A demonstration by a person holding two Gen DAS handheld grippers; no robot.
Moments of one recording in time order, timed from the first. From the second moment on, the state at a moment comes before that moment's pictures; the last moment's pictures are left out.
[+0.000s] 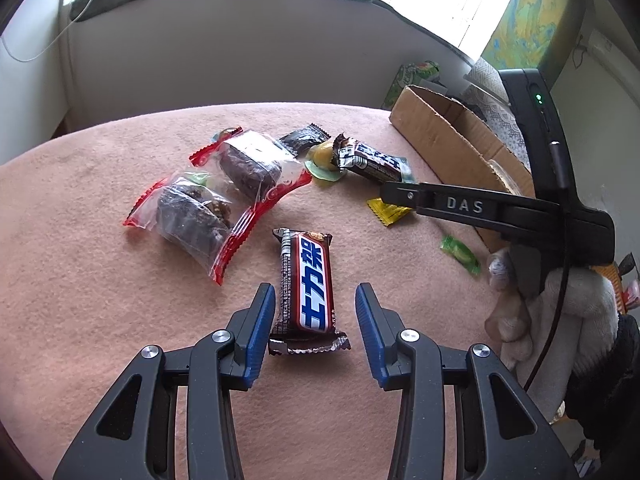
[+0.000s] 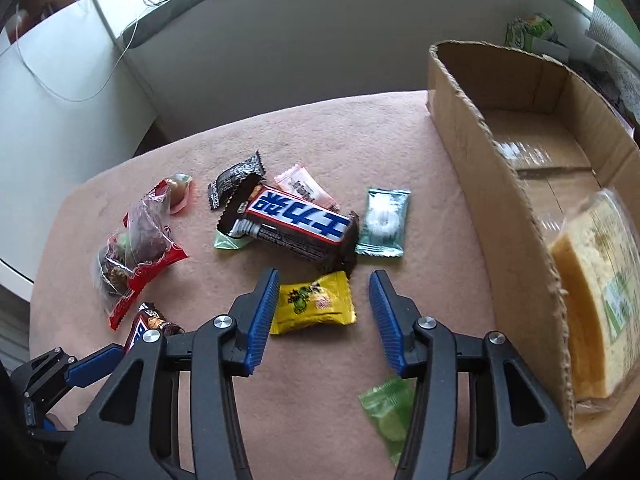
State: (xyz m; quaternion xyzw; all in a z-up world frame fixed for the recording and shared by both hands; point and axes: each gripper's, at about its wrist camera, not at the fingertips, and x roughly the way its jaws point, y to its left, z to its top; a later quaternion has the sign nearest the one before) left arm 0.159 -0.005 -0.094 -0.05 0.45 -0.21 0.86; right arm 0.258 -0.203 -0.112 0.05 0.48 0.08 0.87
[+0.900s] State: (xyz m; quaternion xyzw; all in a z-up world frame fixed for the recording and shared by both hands) left arm 0.171 -0.010 -0.106 -0.04 0.45 -0.20 0.87; right arm 0.223 -0.176 -0.113 -0.08 0.47 0.14 0.87
